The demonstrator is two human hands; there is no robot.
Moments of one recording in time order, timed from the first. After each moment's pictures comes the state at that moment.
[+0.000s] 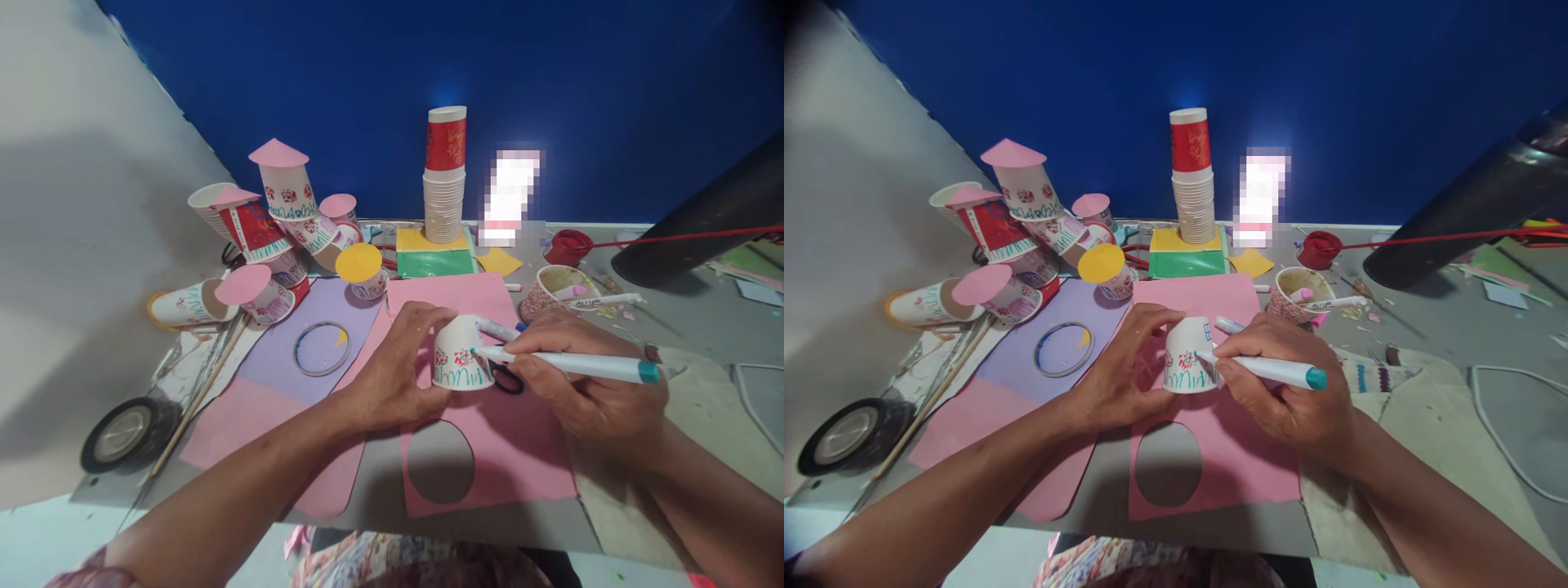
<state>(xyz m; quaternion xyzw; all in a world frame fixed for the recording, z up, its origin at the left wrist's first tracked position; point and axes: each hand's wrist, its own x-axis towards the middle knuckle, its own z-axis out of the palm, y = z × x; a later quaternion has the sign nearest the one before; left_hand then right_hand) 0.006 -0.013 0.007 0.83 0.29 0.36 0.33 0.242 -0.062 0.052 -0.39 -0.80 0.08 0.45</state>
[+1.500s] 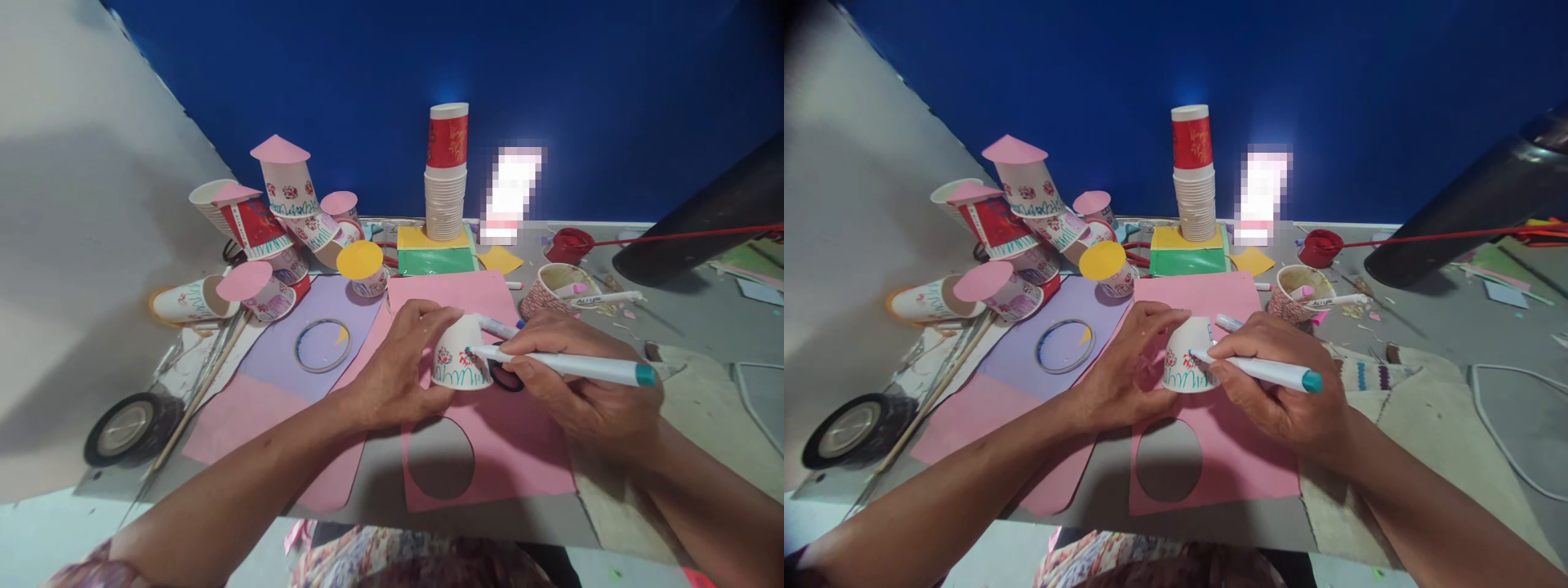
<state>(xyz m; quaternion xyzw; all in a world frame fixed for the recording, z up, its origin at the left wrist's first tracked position) 0.006 -0.014 0.006 0.85 0.26 0.36 0.30 0.238 -0.064 0.052 -0.38 -0.80 0.10 0.45</state>
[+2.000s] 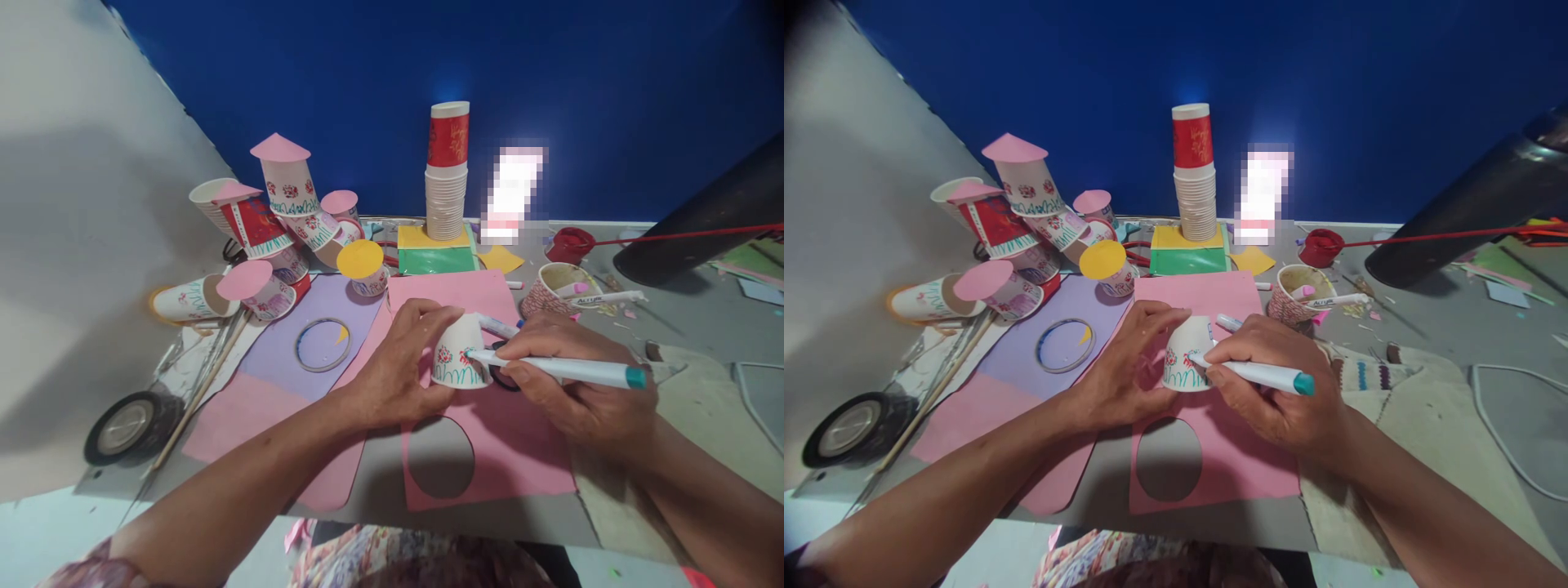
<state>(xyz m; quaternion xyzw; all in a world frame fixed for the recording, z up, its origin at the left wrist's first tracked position) 0.006 -0.014 0.004 0.84 0.26 0.36 0.30 0.239 -0.064 0.051 -0.38 -0.82 0.11 0.43</state>
